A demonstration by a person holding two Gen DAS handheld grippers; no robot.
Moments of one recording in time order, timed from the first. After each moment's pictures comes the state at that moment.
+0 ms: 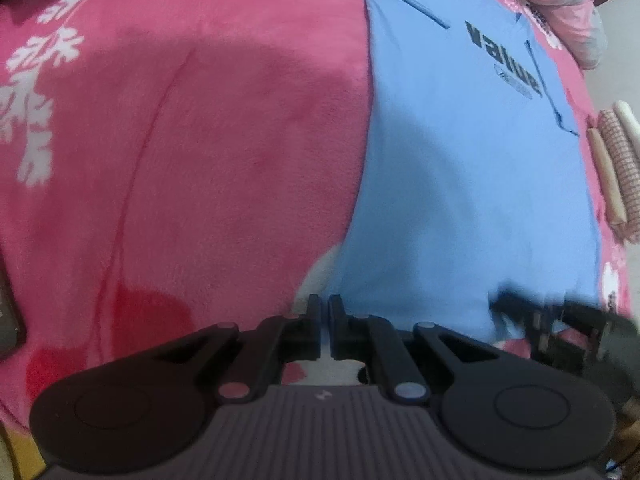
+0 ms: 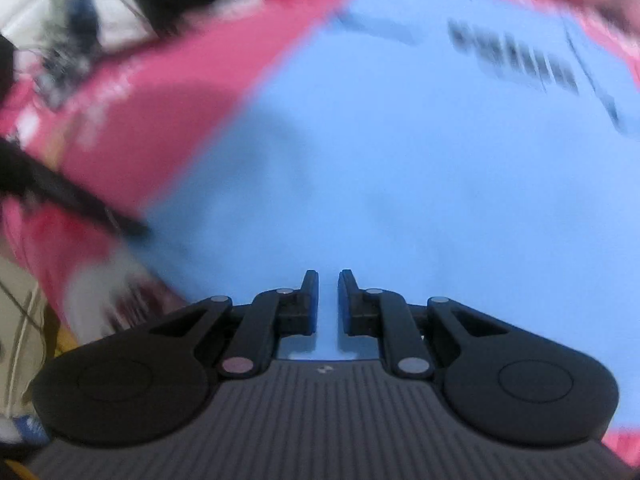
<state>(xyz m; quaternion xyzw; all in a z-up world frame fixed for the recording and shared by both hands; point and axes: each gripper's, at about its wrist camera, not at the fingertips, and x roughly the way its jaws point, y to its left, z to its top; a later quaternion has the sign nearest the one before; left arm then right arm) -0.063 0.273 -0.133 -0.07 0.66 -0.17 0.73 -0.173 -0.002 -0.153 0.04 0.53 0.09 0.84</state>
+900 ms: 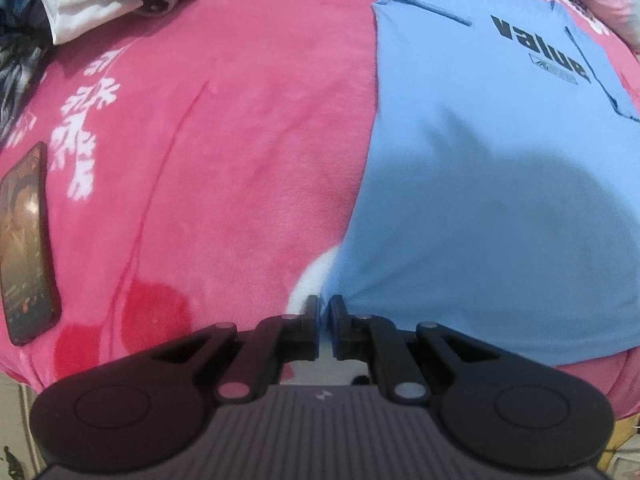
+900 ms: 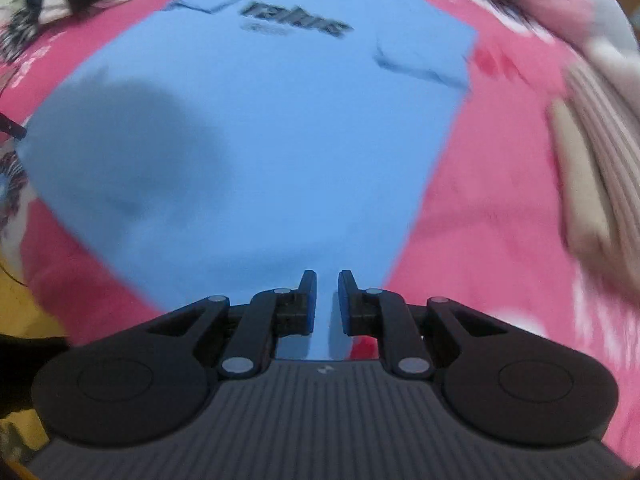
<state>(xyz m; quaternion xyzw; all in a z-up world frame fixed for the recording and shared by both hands) -0.096 0.237 -0.122 0.04 0.61 -0.07 0.78 -0.224 -0.250 -0.134 -0.08 0.52 0.07 0.85</state>
